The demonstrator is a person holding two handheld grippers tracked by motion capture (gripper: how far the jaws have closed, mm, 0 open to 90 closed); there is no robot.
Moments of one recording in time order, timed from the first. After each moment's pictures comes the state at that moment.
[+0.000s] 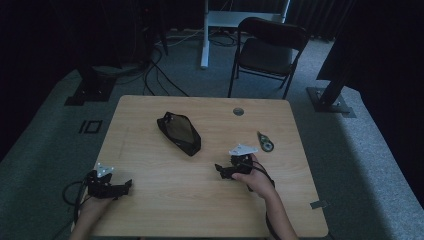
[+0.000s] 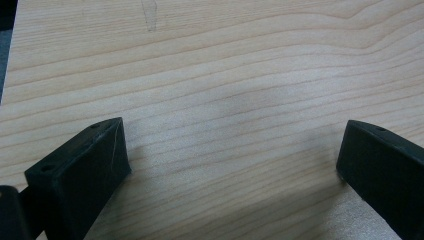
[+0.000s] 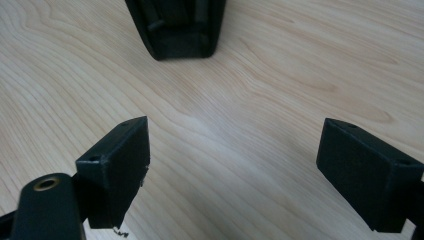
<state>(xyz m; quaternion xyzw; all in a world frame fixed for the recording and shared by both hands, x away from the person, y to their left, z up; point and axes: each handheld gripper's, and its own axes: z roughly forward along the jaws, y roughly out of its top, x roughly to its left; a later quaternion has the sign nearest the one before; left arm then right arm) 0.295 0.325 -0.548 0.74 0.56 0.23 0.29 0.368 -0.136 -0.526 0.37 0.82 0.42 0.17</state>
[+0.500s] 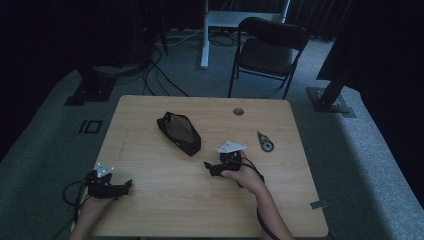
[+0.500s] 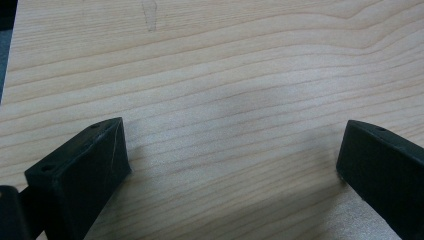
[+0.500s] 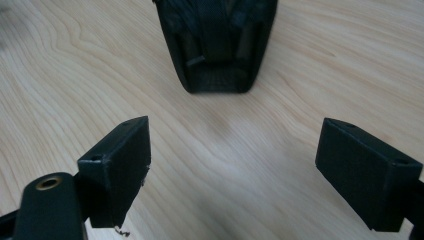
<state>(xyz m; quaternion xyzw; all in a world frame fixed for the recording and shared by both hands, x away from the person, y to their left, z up) 0.295 0.325 -0.548 0.74 0.56 0.23 0.29 0.378 -0.100 -0.520 0.33 0.82 0.44 0.16</state>
